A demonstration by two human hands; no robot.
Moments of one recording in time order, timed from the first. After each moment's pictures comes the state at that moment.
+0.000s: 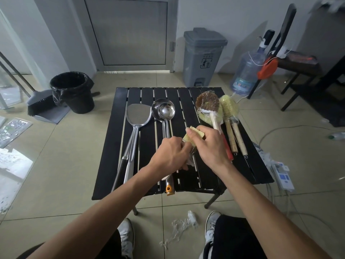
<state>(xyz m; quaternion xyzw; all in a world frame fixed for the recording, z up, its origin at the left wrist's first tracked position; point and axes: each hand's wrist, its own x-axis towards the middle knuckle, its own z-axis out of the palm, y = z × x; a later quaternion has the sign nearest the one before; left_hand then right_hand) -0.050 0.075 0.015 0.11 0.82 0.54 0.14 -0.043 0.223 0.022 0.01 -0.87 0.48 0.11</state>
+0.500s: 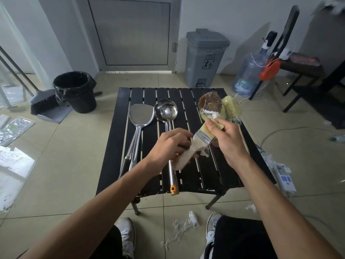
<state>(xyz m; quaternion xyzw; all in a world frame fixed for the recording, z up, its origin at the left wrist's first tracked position) -0.060 0.054 0.018 0.09 0.65 0.72 0.24 -0.059 0.260 0.025 0.00 -0.77 0.63 0.08</state>
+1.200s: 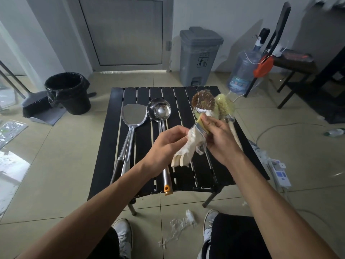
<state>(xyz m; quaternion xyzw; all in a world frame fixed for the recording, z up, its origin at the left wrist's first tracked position) -0.054 0.067 0.016 0.22 0.60 0.75 0.17 -0.060 0.260 0.031 -0.01 -0.61 0.79 -0.05</state>
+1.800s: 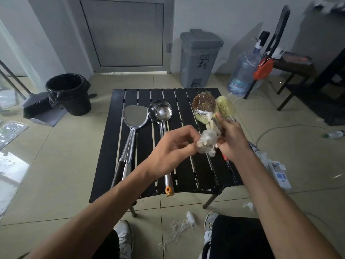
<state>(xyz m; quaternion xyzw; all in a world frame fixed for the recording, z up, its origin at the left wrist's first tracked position) -0.046 0.066 0.033 0.34 0.65 0.67 0.10 -0.075 0.281 0.029 -0.17 -0.56 0.81 0.02</state>
